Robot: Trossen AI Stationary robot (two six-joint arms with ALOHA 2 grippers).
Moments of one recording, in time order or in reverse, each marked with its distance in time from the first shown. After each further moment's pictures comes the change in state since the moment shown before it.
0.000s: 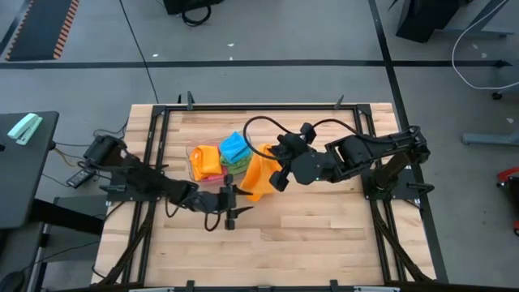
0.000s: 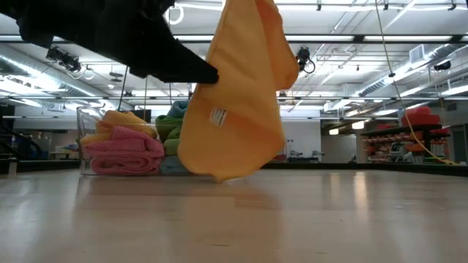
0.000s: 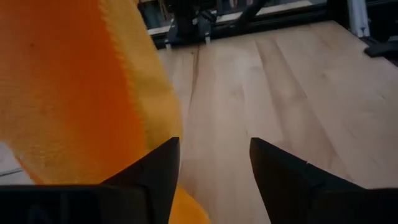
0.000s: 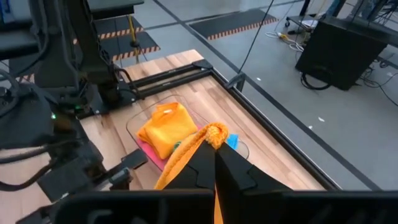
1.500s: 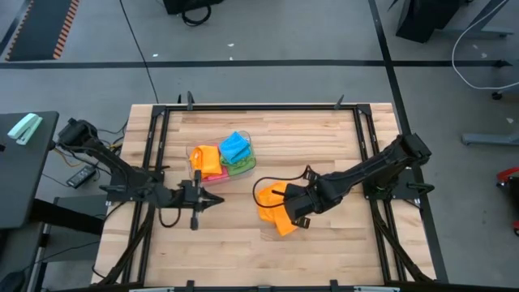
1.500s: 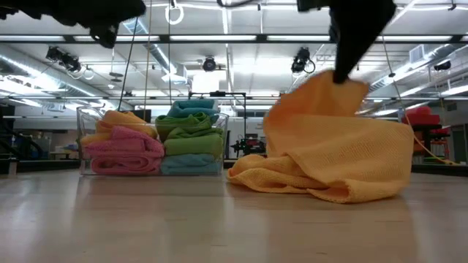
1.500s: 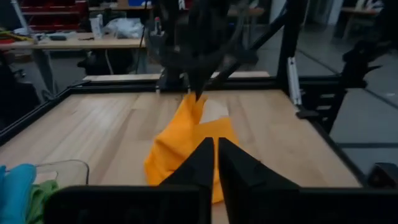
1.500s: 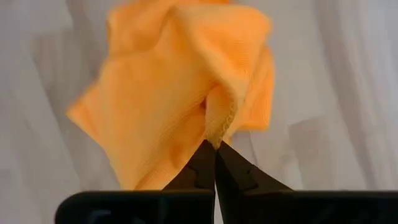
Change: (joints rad) left arm -0.196 -0.530 -0.237 -0.082 -0.114 -0.088; right arm 0.062 0.003 -0.650 -0.026 -0.507 0.194
